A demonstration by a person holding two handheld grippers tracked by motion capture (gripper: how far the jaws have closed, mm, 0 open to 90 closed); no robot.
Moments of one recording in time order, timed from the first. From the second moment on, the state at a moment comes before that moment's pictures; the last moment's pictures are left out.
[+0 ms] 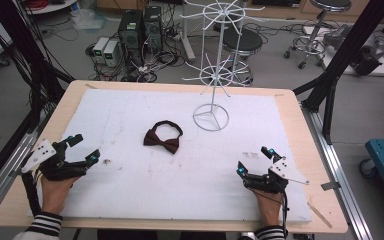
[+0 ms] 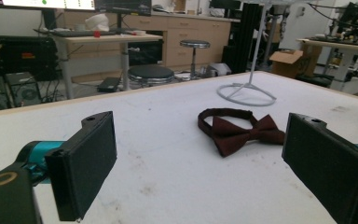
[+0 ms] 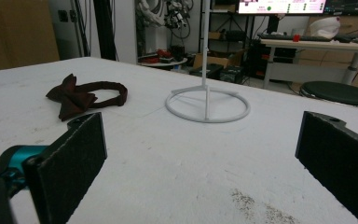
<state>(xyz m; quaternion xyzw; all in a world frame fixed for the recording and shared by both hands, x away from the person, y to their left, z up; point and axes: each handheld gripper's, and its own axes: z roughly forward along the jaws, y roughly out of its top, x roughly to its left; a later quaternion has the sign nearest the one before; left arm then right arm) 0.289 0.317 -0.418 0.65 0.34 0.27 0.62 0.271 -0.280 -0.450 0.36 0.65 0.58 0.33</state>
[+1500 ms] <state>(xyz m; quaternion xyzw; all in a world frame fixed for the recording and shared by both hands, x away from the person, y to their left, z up) 0.383 0.229 -0.344 0.83 0.21 0.14 0.51 0.272 -0.281 -0.450 0.36 0.65 0.58 0.33</state>
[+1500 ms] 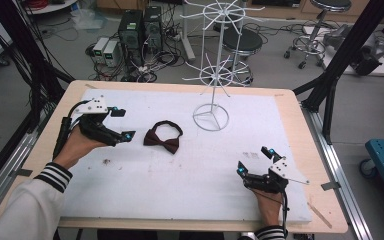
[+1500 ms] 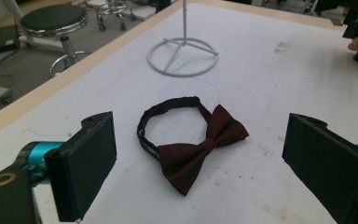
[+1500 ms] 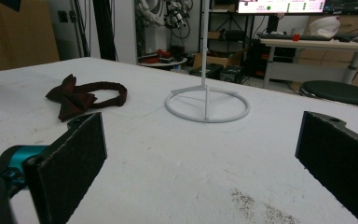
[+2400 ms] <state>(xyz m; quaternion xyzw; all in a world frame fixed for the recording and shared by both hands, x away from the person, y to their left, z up) 0.438 0.185 -0.378 0.89 0.20 0.07 0.41 0.271 -0.280 -0.450 0.36 0.65 0.58 0.33</state>
